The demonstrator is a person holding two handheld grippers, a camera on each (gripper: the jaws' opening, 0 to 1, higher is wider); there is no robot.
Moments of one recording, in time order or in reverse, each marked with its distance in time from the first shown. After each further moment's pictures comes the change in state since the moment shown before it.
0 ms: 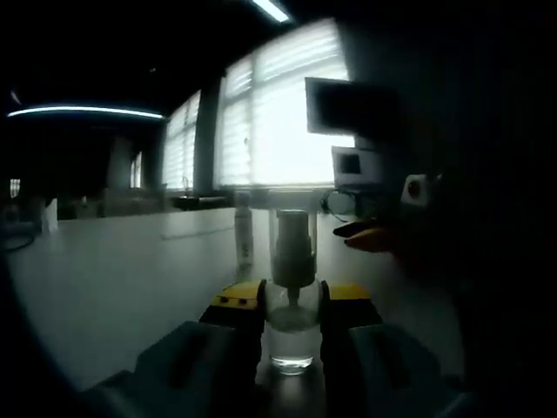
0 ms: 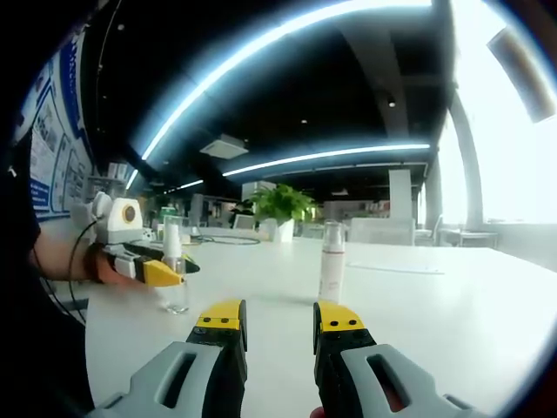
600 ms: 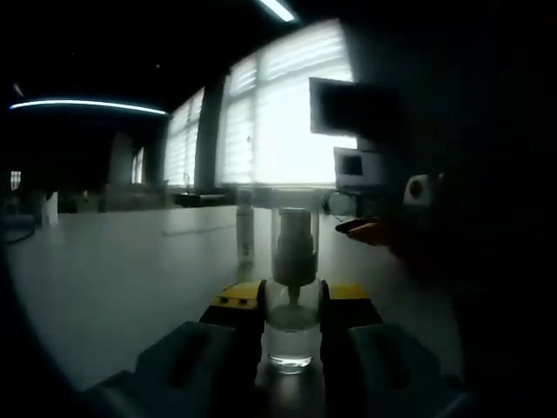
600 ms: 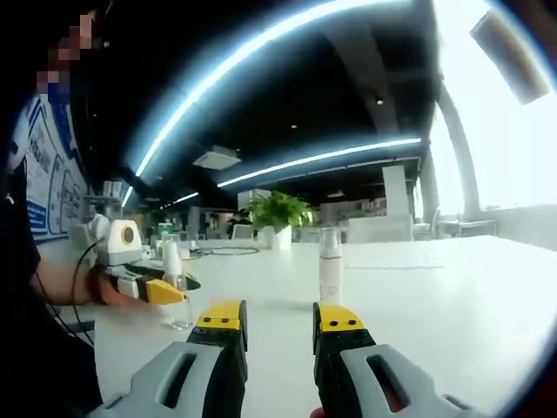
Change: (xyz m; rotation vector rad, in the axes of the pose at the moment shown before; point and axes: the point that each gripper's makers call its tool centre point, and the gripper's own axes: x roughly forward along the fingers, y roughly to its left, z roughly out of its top) left arm 0.001 0.002 -0.001 -0.025 0.004 0.009; right arm -0.002 -0.006 0.010 0.097 -0.037 -0.023
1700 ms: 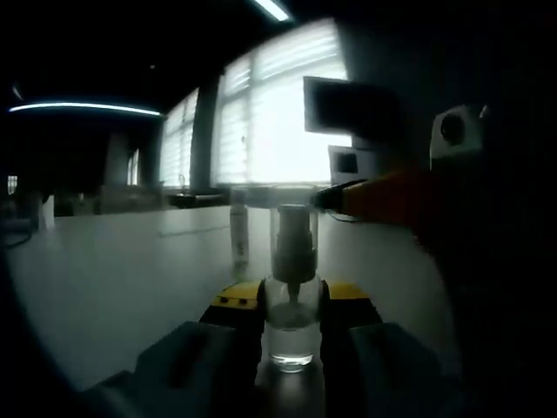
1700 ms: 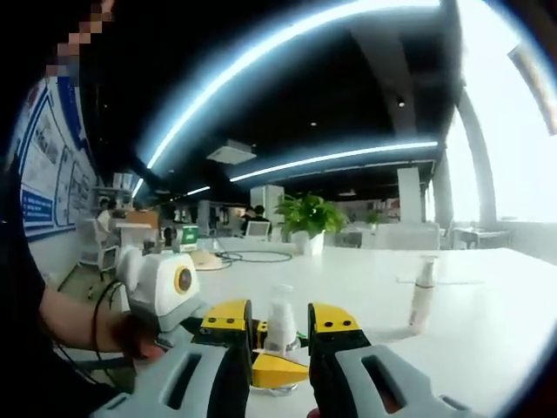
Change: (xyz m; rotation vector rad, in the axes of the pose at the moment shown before) left arm 0.002 -0.005 -0.002 0.018 0.003 -0.017; right arm 0.056 0.138 0.027 -0.058 0.034 0.051
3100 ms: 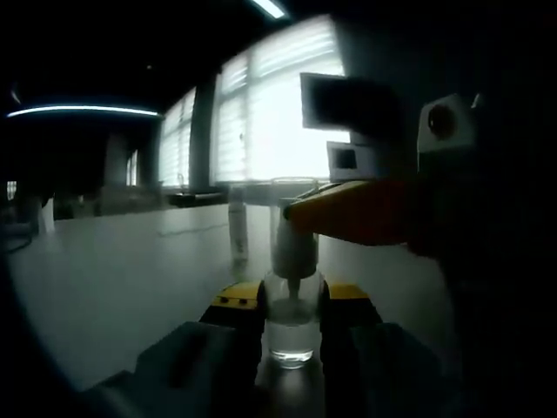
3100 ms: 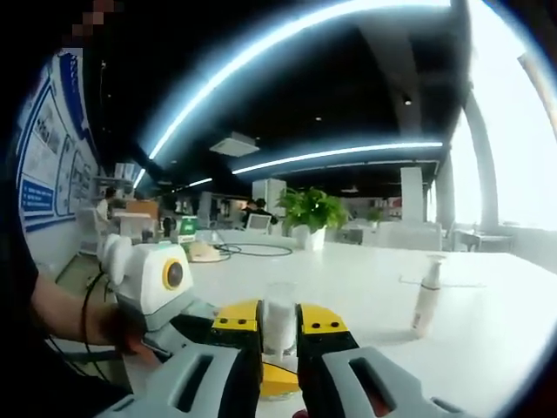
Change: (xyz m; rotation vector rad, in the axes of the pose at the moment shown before) left arm -0.001 -0.001 -0.003 0.018 0.014 0.000; right arm 0.010 0.001 -0.007 -0.034 0.023 0.016
